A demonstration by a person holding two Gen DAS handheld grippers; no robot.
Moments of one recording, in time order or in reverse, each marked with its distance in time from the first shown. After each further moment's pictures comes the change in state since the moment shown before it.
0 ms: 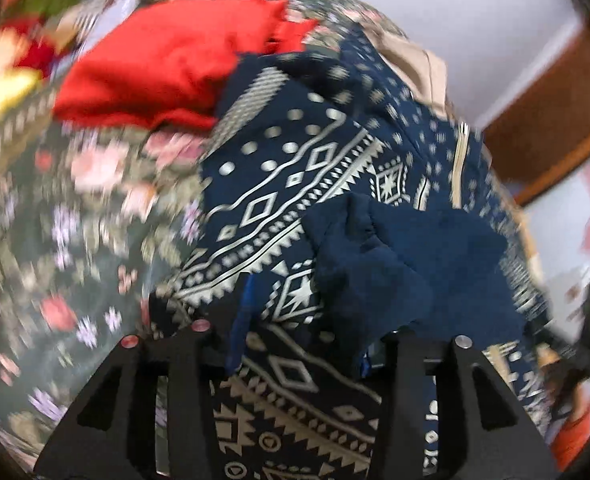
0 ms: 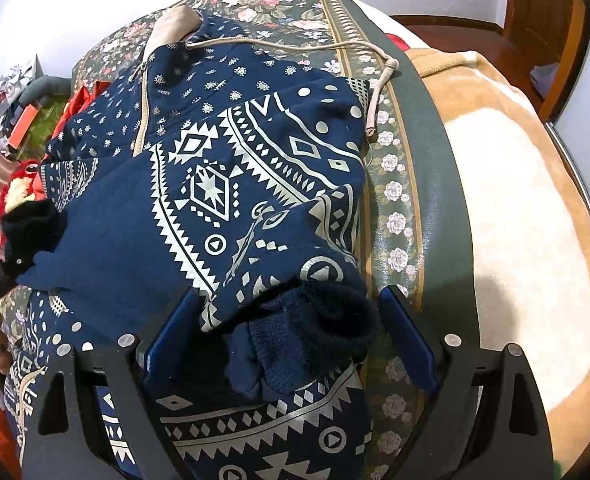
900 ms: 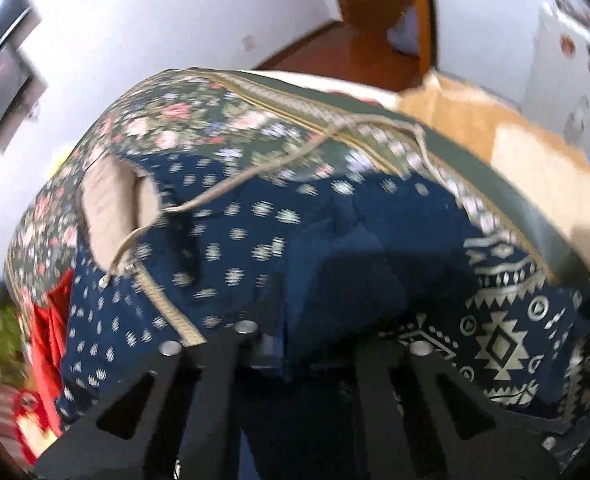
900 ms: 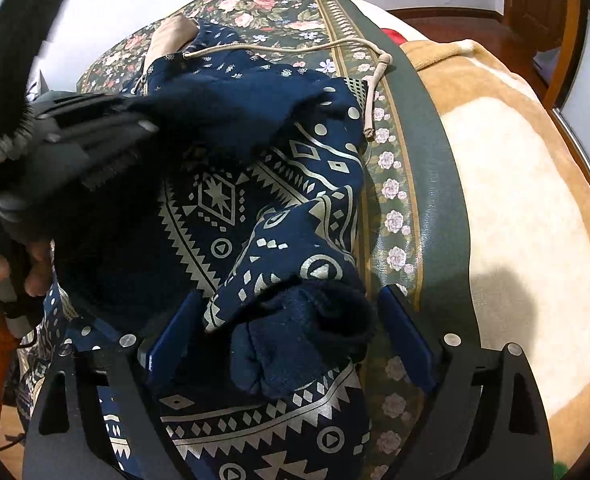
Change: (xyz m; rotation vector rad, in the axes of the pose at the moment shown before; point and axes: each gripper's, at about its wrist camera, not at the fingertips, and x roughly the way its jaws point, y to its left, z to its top) left arm 0.110 -0.306 0.010 0.981 -0.019 0.181; right arm -0.003 -0.007 0.001 0.048 -0.009 0.066
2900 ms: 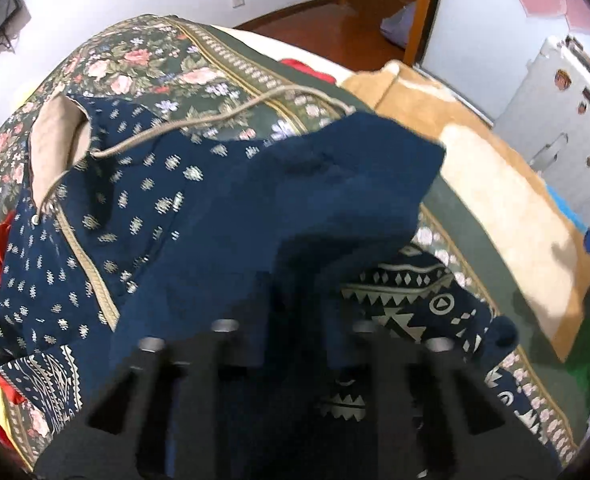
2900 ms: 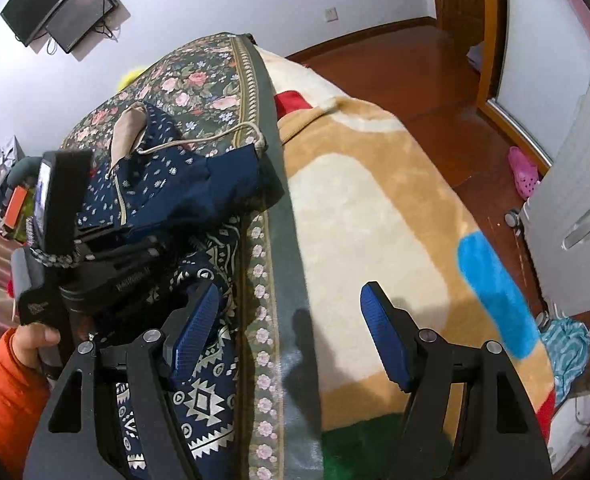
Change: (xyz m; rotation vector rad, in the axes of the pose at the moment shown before) left arm 0.004 -0.040 0.003 -0.134 0.147 -0.179; right arm -0.099 -0.058 0.004 0.156 -0.136 -0.079
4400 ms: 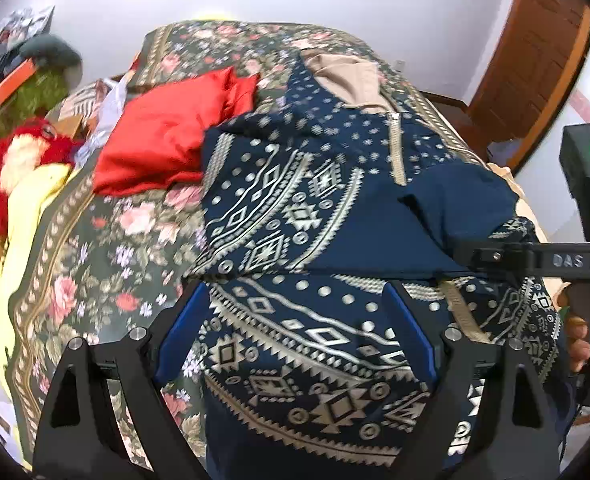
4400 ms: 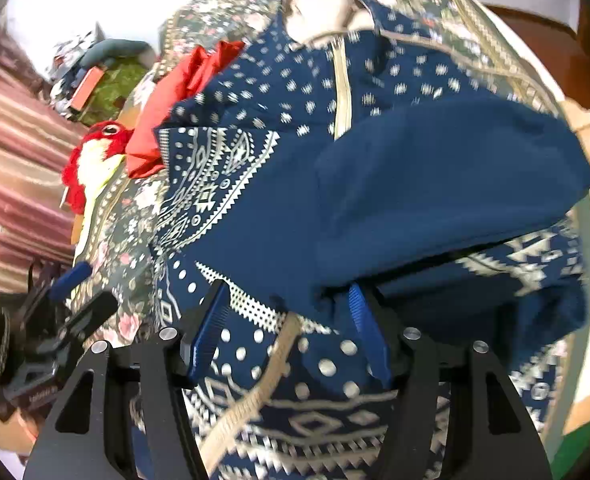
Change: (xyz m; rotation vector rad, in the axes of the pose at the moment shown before) left arm -0.161 0.155 -0.227 -0.540 -0.205 0.130; right arm 0.061 0.194 -0.025 -0.310 0.280 0.237
